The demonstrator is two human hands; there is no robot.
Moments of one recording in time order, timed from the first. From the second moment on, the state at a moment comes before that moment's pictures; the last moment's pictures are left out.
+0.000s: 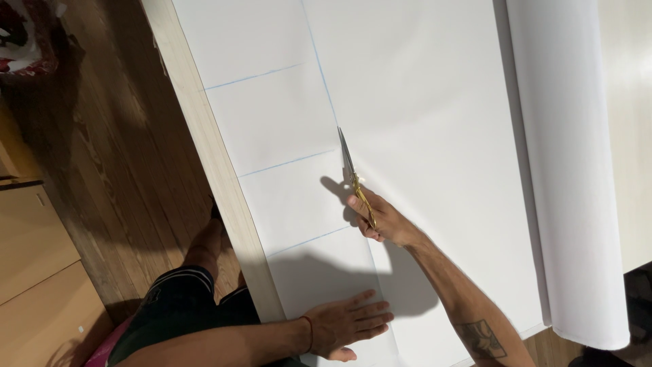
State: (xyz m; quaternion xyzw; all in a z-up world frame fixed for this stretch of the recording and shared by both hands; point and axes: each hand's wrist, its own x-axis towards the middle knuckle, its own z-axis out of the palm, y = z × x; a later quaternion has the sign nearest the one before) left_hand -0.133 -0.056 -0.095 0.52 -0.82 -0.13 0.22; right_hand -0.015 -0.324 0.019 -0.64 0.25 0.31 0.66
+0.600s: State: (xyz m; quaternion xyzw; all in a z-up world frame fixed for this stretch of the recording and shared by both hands) left_hand -0.132 -0.053 -0.101 0.42 -0.73 -0.31 0.44; right_hand 0.023 -0.328 0.027 -0.65 0.25 0.31 0.65
